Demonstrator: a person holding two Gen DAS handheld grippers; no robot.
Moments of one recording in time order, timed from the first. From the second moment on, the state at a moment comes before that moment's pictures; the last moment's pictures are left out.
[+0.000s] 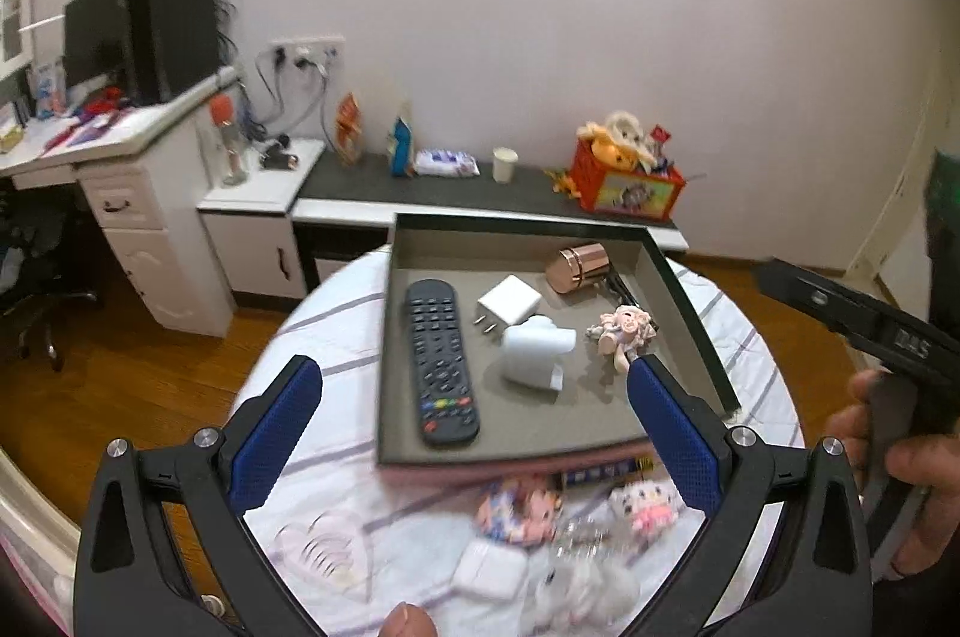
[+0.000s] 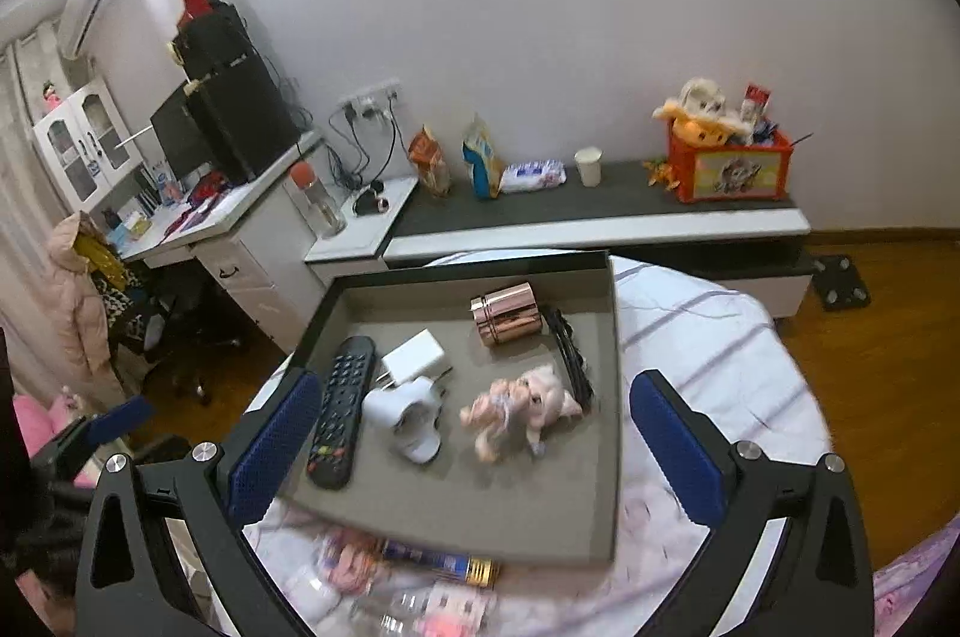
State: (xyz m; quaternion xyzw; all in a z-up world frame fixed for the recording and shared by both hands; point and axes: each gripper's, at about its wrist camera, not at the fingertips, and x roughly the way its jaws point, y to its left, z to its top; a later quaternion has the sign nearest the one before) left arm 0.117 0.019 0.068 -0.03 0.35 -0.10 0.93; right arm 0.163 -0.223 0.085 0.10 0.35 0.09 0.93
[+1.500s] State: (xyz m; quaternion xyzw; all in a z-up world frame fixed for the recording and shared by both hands) left arm -0.074 0.024 0.000 0.01 0.32 -0.06 0.95; right arm -0.070 -0.198 0.030 0.06 0.33 0.01 0.94
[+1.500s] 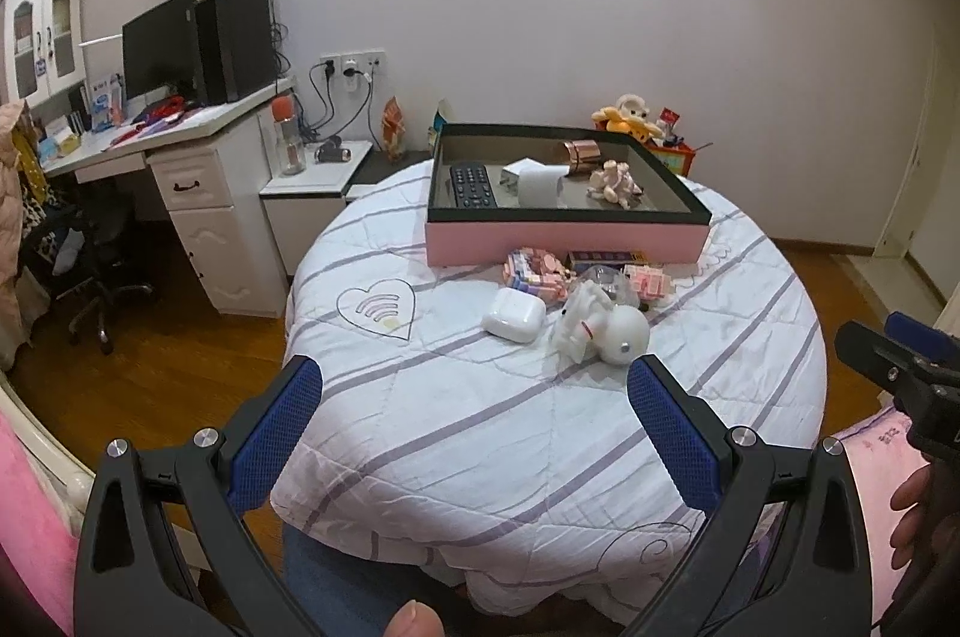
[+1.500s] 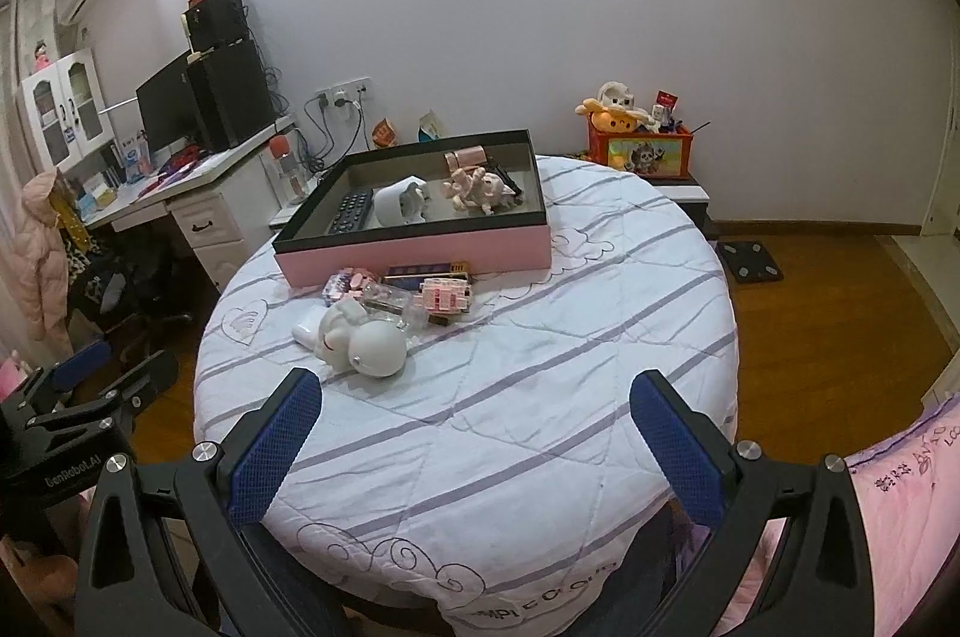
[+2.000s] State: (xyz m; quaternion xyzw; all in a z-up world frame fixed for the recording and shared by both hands) left arm -0.016 0.015 -0.032 0.05 0.34 -0.05 0.94; right arm -0.041 -0.204 0.001 0.06 0.37 0.01 0.93
